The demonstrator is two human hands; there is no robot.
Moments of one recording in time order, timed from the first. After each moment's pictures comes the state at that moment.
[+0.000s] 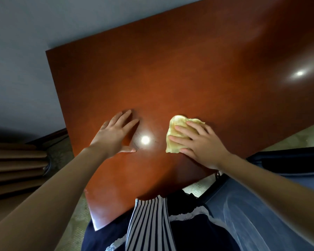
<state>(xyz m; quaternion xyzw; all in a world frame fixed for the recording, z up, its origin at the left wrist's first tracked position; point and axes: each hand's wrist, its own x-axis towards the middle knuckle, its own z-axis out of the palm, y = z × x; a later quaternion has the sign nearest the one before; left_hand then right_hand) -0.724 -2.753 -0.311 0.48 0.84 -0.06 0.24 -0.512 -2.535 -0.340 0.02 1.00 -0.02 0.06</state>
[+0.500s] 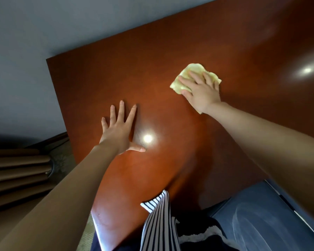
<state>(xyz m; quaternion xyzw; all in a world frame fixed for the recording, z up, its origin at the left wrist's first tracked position) -0.776 -2.713 -0.325 0.37 0.88 -0.06 0.28 -0.689 -2.444 -0.351 0.28 0.95 -0.12 0.11</state>
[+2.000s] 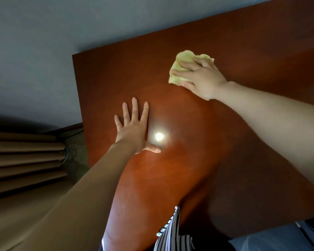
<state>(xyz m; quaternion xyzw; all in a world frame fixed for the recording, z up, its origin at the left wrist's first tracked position) -0.806 -2.696 -0.329 0.29 0.90 -0.07 0.32 -0.801 -2.434 -0.342 0.03 0.99 -0.06 0.12</state>
